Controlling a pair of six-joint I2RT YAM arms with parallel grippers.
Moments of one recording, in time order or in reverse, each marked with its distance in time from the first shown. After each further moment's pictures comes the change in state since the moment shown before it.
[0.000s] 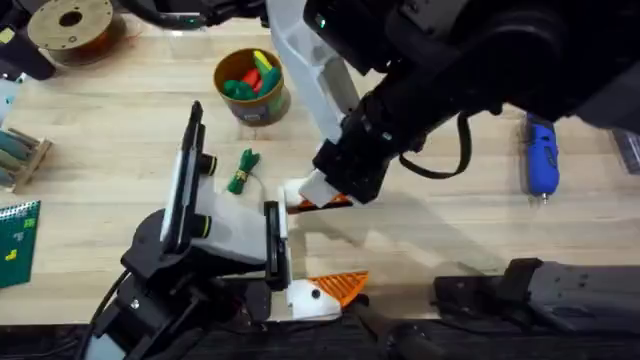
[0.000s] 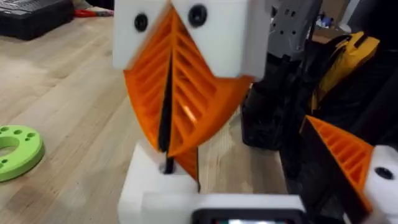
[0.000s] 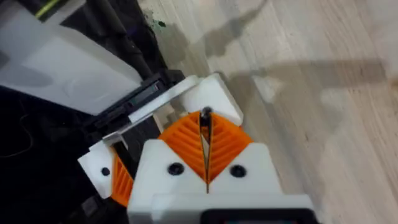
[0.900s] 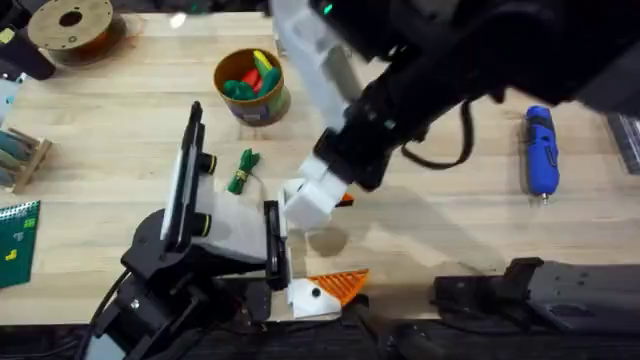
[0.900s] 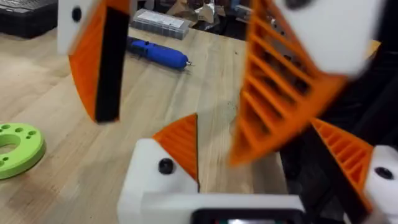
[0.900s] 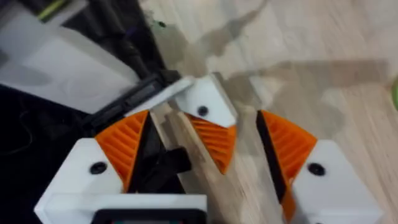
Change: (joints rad) left arm 0.000 0.001 0.000 0.000 -0.006 -0.008; right arm -0.038 0.009 0.018 -0.006 -0.013 0.004
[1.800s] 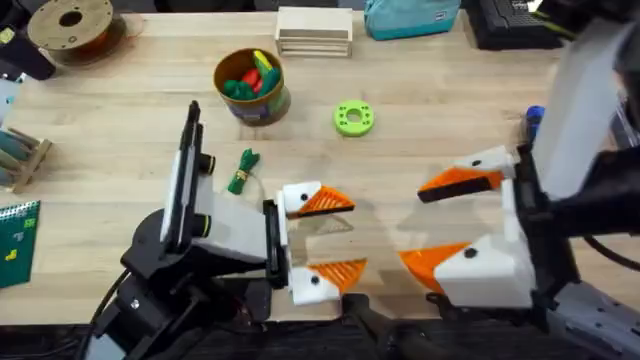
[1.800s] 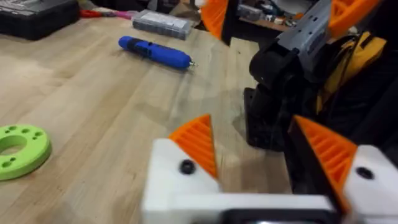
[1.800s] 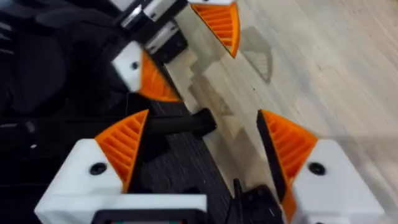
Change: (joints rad) left arm 0.000 0.000 0.000 0.001 -0.011 0.013; right arm -0.288 -0.654 -0.381 -0.129 -0.217 -0.057
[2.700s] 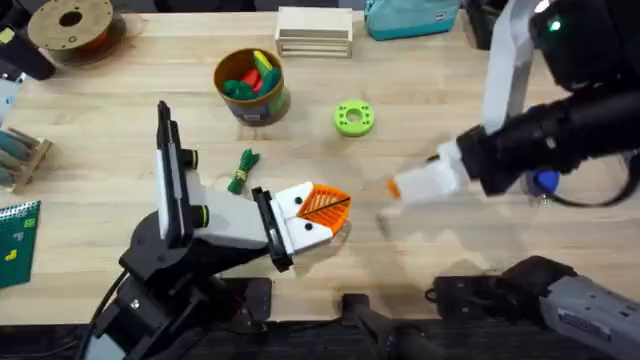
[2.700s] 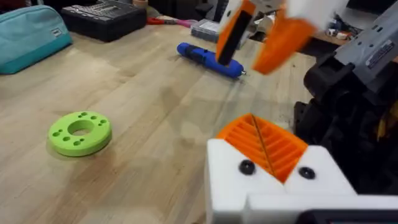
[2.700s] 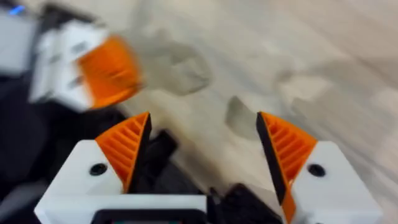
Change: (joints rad) left arm 0.000 0.000 0.000 0.012 -0.228 0.004; right arm -0.154 0.211 -0.005 0.068 0.186 0.135
